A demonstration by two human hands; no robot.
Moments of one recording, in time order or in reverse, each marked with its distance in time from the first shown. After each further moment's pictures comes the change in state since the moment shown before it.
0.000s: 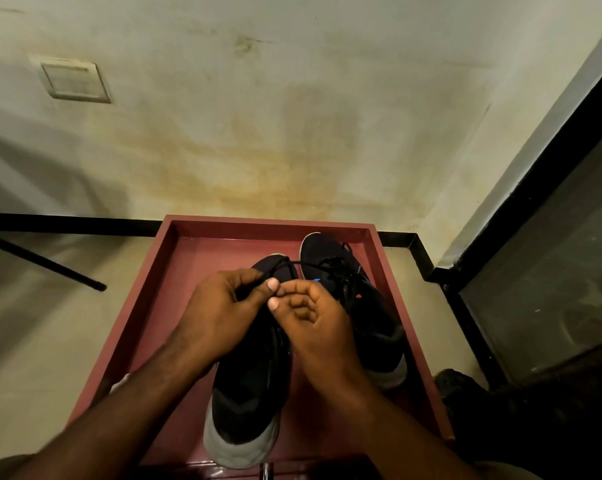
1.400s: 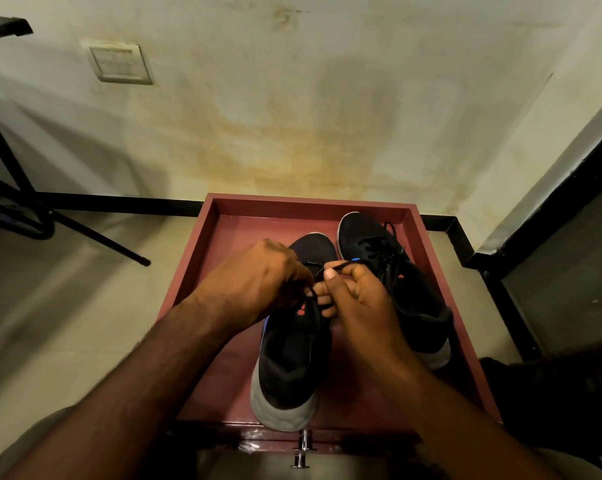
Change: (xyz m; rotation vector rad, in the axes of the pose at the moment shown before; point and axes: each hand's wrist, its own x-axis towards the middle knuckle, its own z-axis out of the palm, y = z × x) left_hand 0.004 0.018 -0.038 0.826 -0.321 0.504; right_hand 0.003 0.006 0.002 0.053 -0.060 0.073
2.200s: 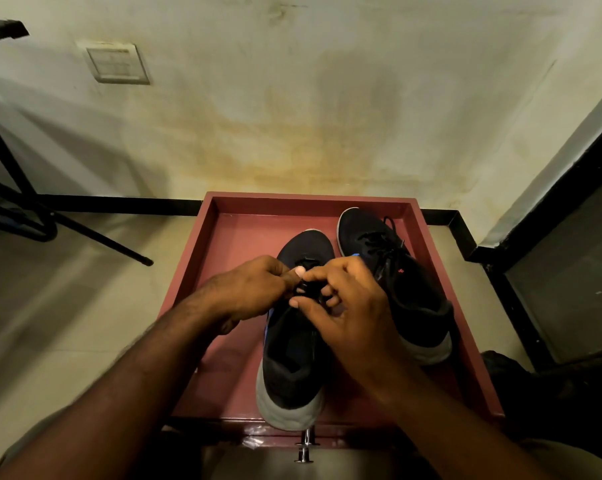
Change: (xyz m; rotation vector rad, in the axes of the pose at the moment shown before) left_hand 0.001 0.002 0.014 -0.873 -0.199 -0.663; right_hand -0.016 -0.003 0.003 -0.542 0.051 -0.558
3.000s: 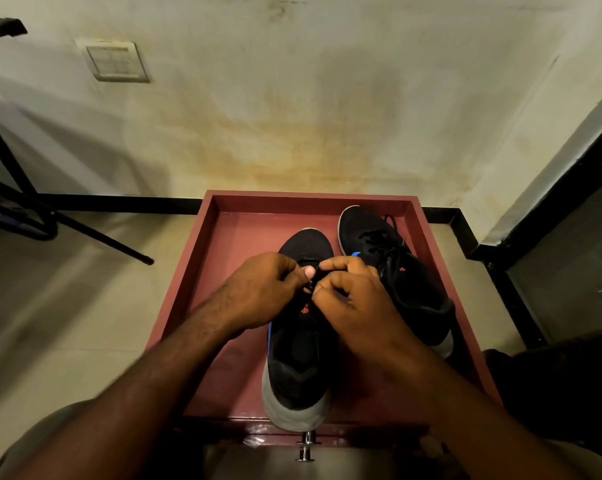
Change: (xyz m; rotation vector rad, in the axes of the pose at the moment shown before) left_hand 0.003 0.000 0.011 0.336 0.209 0.175; right_hand 0.013 0.006 -0.012 0.015 -0.293 0.333
